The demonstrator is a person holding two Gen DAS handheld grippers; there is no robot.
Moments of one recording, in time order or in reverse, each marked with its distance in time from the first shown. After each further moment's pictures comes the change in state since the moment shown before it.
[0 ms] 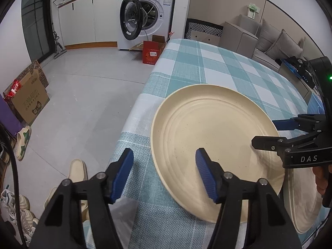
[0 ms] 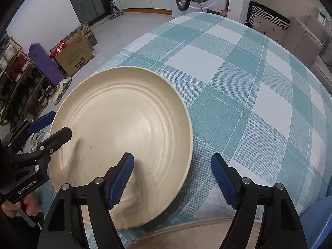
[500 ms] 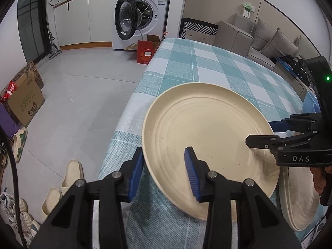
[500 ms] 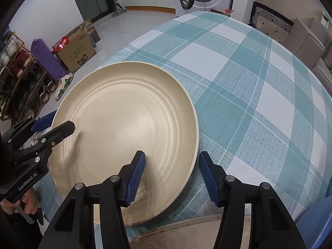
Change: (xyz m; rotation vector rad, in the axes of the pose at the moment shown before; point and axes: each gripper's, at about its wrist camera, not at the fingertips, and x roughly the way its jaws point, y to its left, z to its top) left arm 0.000 -0.004 0.000 0.012 0.003 -0.031; right arm -0.002 0.006 -0.004 -0.027 0.004 0.001
